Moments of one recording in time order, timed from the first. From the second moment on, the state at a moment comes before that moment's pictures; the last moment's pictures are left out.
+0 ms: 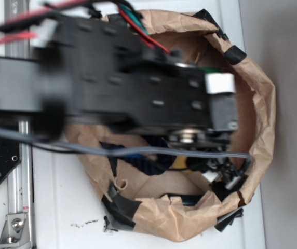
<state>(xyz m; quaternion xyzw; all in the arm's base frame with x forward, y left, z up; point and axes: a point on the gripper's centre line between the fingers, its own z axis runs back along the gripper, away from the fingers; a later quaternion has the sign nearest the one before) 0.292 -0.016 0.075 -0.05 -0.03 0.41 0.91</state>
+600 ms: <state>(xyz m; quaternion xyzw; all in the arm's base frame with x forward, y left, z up) 0.318 -0.035 0.028 -0.02 0.01 0.36 0.93</state>
